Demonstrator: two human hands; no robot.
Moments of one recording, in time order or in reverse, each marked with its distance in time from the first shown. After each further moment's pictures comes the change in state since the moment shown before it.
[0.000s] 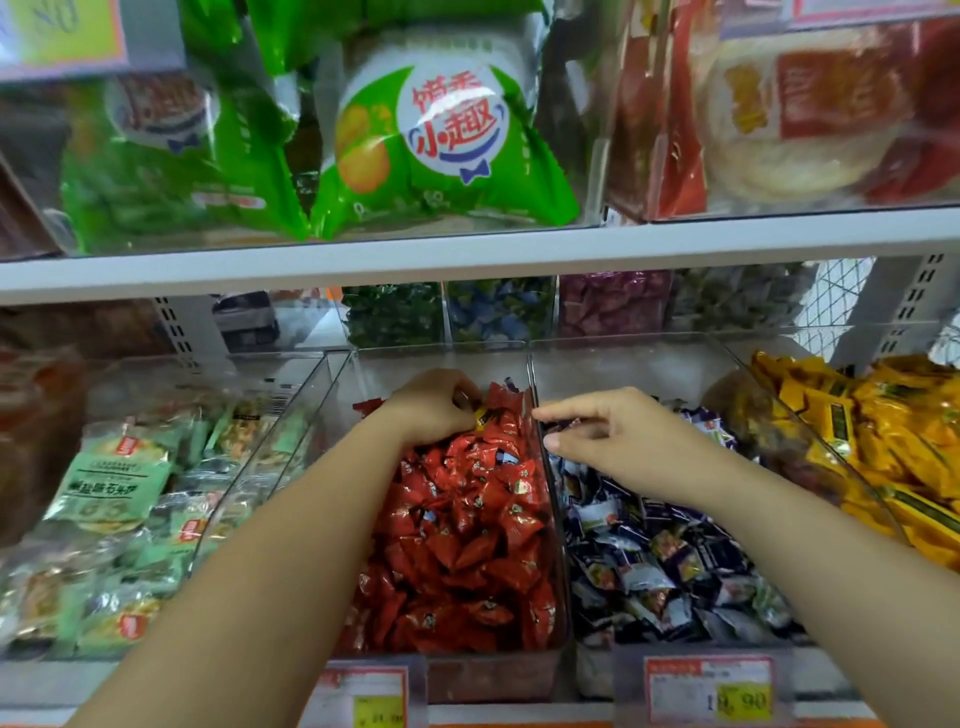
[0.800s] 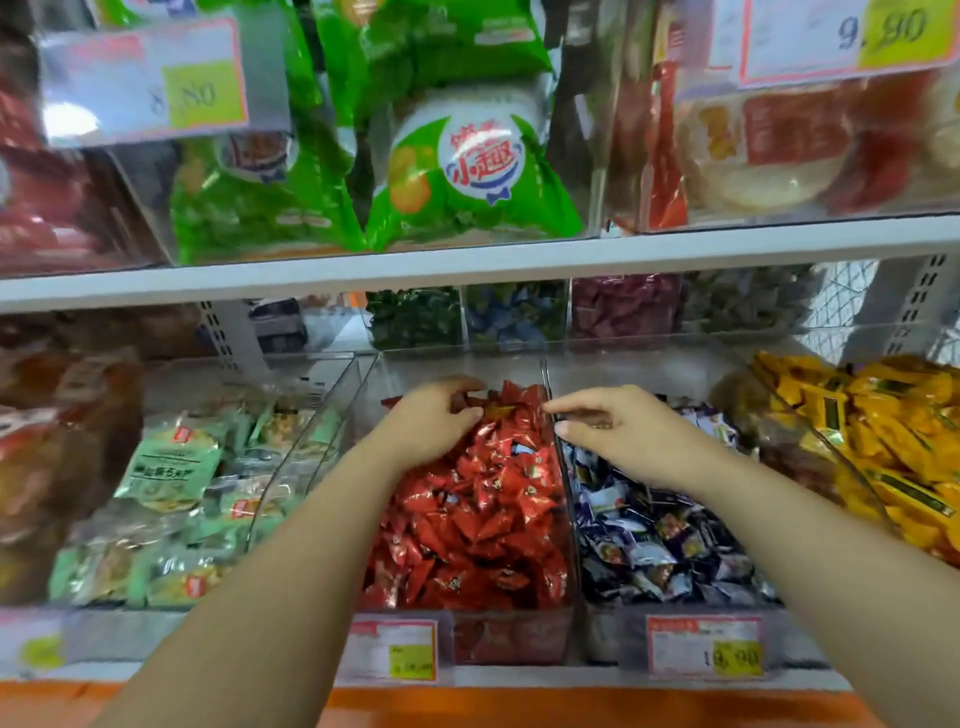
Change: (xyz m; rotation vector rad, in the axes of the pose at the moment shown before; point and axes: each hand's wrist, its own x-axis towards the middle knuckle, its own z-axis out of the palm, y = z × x) left_hand -0.061 0.007 -0.007 -0.068 0.165 0.051; right_hand -0.004 -0.001 0.005 -0.060 0.008 -0.029
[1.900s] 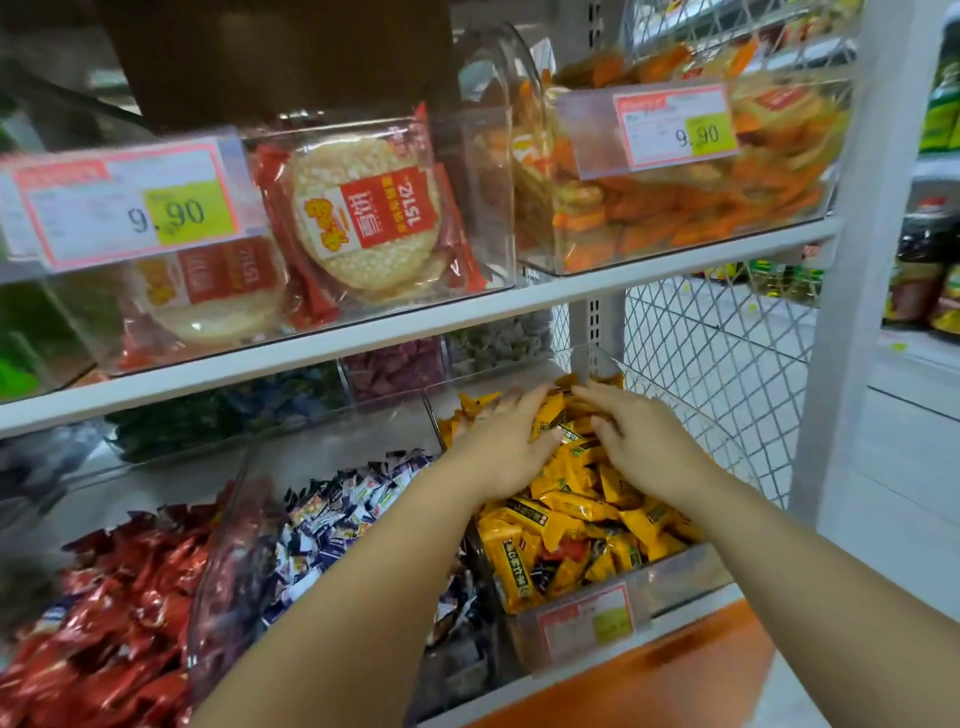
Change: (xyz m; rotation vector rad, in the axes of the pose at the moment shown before) left_hand 0.046 0.298 0.145 0.189 -0.261 0.372; right_hand -0.133 0.175 -0.166 -0.364 0.544 0.196
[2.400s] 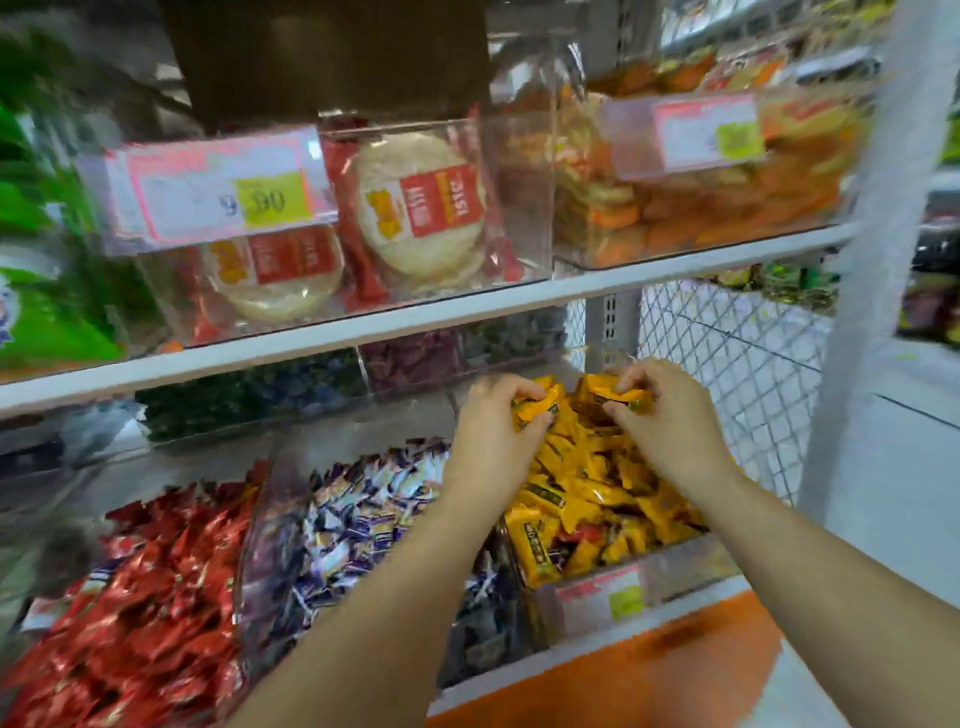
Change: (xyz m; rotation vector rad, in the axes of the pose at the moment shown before) left_hand -0.042 -0.001 -0.003 -0.413 0.538 0.016; right_hand -0.007 -0.013 -0.003 0.332 0.327 0.078
